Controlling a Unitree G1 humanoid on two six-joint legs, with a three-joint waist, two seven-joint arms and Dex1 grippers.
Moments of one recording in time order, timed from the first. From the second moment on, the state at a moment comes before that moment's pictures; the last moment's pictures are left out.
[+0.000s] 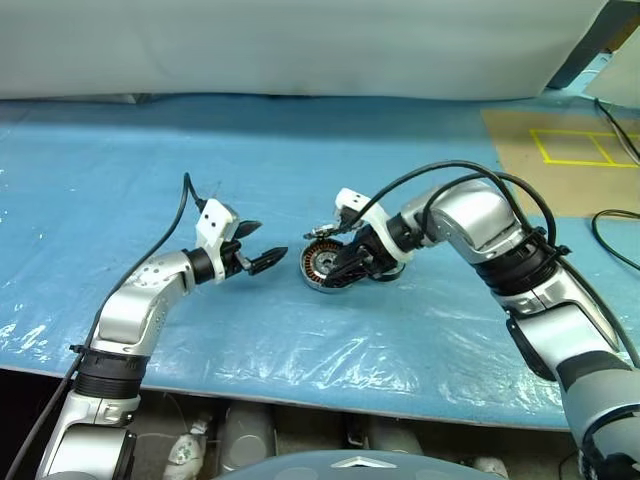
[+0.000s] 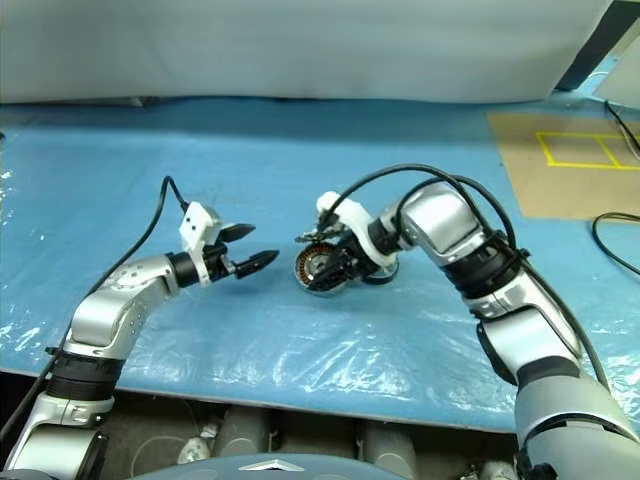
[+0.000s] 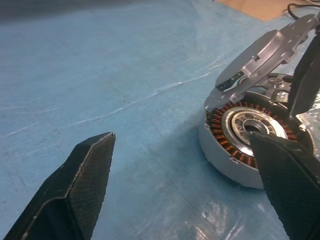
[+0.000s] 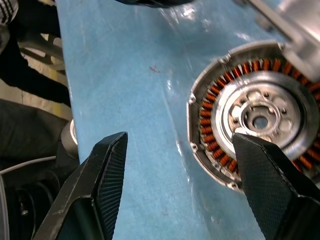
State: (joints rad) left arm -0.30 0.48 -0.01 -0.11 -0.42 0.51 -0.77; right arm -0.92 -0.58 0.48 -0.05 0.40 1.36 1.10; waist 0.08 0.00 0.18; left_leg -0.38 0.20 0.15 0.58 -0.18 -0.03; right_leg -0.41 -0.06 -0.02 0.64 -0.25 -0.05
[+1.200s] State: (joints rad) left arm -0.32 0.49 -0.14 -0.15 -0.48 0.56 -0.95; right arm -0.51 -0.45 0.10 -0.16 0.59 1.14 0.83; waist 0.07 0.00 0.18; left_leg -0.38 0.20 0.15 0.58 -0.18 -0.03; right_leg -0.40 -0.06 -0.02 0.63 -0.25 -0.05
